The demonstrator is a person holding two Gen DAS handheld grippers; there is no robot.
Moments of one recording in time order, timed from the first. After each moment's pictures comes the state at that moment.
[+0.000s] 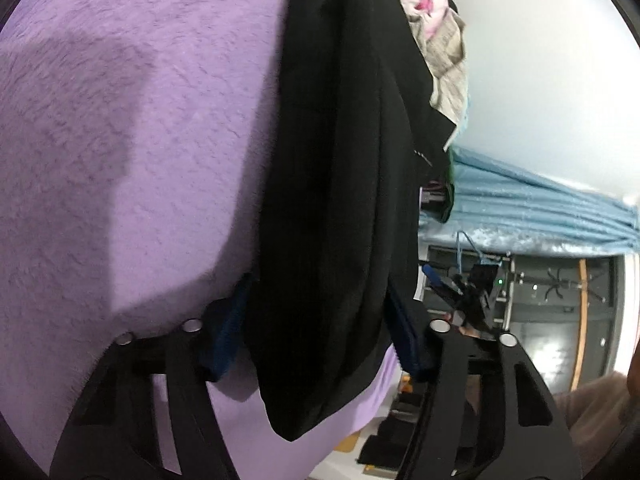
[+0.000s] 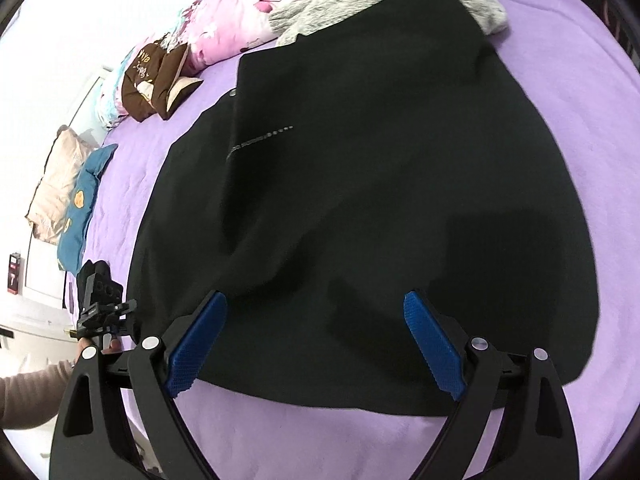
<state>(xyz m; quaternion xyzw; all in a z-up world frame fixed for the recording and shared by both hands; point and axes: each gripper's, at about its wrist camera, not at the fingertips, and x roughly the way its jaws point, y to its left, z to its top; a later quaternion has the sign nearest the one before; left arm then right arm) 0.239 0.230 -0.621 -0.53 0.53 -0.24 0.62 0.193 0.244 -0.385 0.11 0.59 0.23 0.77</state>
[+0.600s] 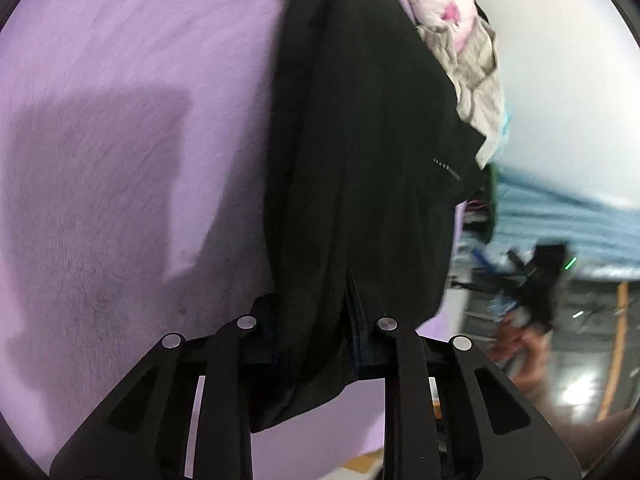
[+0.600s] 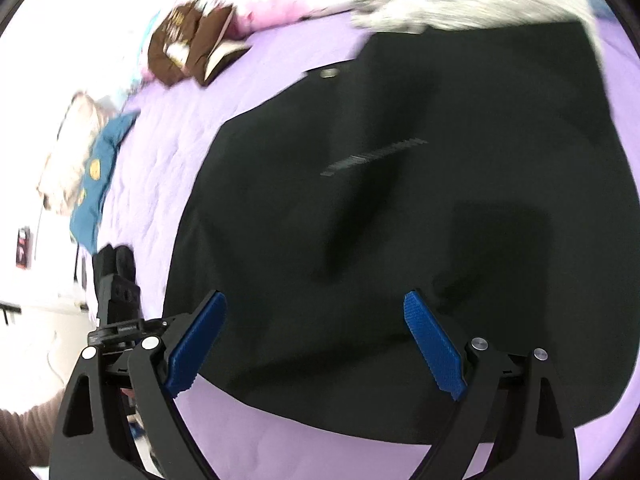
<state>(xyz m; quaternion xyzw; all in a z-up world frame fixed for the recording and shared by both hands) 0.244 0.206 -0.571 -0.47 0.56 -0.14 0.67 0.233 0.377 -0.353 0.05 0.64 0.28 0.72</state>
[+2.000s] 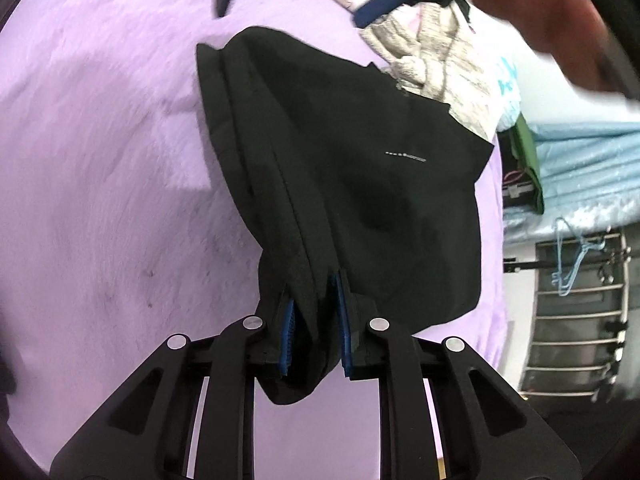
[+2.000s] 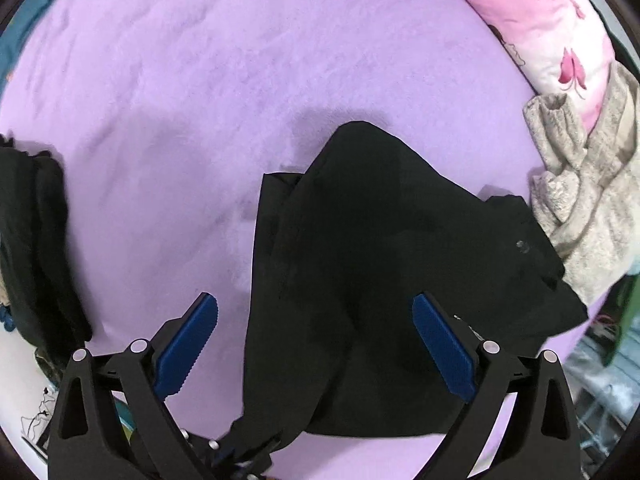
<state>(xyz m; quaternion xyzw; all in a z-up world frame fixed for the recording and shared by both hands) 0.268 0.132 -0.451 -0.31 0.57 -0.09 0.76 0.281 0.702 -0.343 -0.31 0.72 0.17 0.60</state>
